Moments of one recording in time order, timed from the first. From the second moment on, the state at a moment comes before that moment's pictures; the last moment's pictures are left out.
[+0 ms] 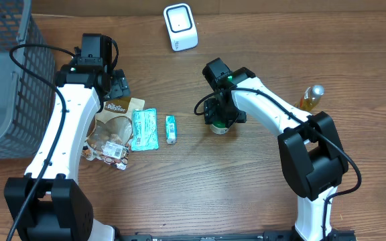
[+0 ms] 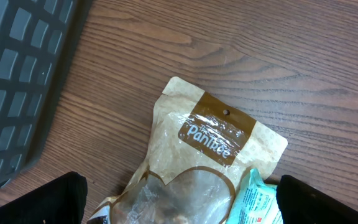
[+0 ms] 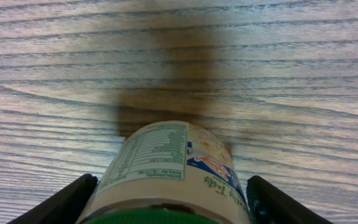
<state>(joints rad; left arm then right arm) -0.06 1.69 1.43 -0.92 -0.31 -0.36 0.50 2.07 1.53 -0.95 -0.01 0.46</state>
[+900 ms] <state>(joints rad) -0.06 1.69 1.43 -0.92 -0.31 -0.36 0.32 2.00 1.71 -1.26 -0.57 0.46</state>
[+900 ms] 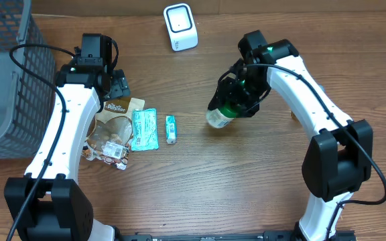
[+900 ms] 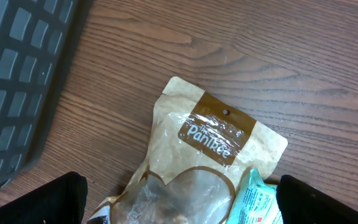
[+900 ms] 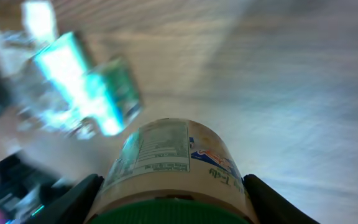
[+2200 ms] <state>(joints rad) -0.06 1.69 1.43 -0.92 -0.31 -0.36 0.32 2.00 1.71 -1.40 -1.24 0.78</state>
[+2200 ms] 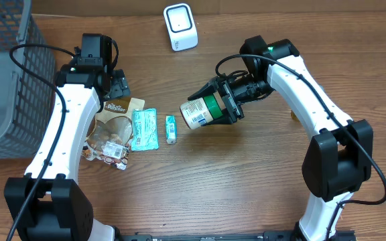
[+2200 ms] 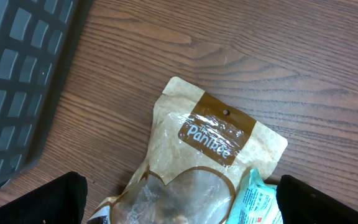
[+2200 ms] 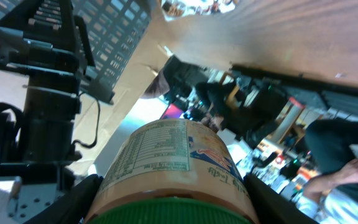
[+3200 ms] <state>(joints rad) -0.06 1.69 1.43 -0.92 -0.31 -0.36 0.30 2.00 1.81 -1.13 -0.29 0.56</state>
